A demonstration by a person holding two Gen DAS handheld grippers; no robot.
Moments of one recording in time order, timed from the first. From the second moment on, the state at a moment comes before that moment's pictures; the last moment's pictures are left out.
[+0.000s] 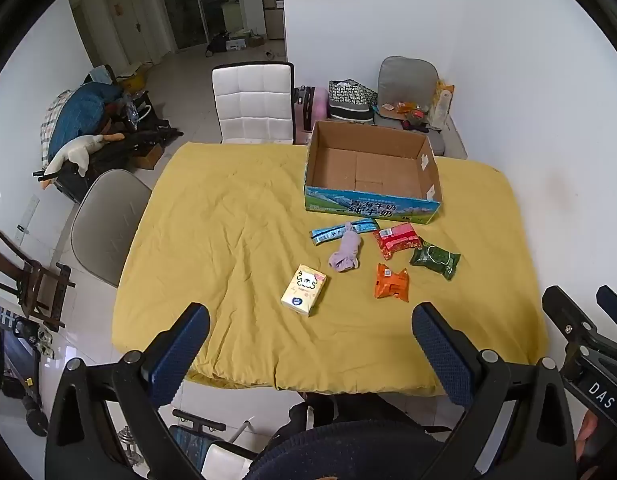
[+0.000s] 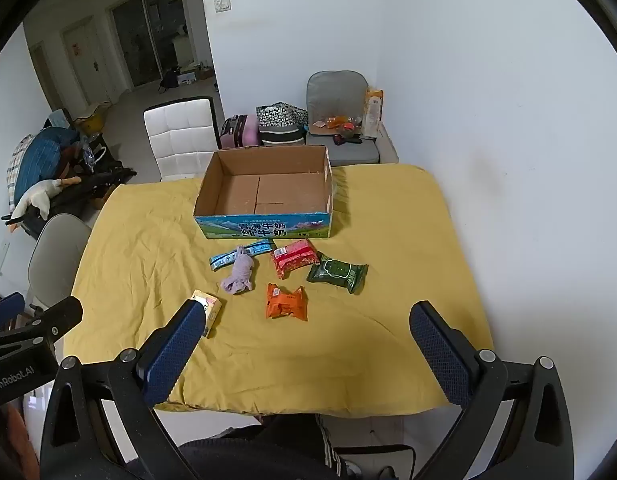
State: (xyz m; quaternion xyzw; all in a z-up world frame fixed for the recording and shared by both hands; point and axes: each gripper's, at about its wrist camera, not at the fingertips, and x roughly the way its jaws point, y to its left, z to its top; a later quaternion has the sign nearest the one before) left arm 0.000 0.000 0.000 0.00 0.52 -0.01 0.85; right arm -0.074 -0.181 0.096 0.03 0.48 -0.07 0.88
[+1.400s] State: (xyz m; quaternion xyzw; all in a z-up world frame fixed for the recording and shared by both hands) left arm -0.002 -0.004 -0.001 0.01 0.51 0.00 0.86; right arm -0.077 -0.190 0.100 0.03 0.47 -0.08 0.88
